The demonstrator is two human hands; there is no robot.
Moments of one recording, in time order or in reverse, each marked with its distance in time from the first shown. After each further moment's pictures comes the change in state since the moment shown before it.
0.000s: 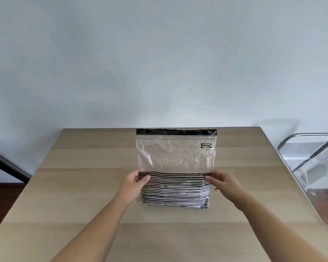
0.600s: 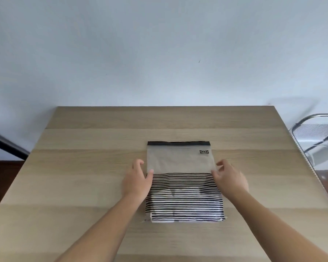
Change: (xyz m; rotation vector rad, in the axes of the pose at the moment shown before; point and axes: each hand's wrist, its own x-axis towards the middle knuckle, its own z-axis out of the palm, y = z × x) left_hand 0.001 -0.043 0.021 0.869 0.321 -0.007; right_hand 0.020 0.044 0.032 -0.644 0.255 0.194
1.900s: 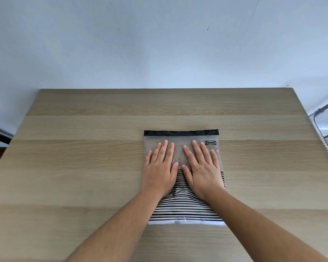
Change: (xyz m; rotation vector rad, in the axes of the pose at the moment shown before) left_hand 0.015 0.026 0.075 0.291 -0.076 0.467; right_hand 0.020 -0.024 0.085 -0.359 0.041 -0.481
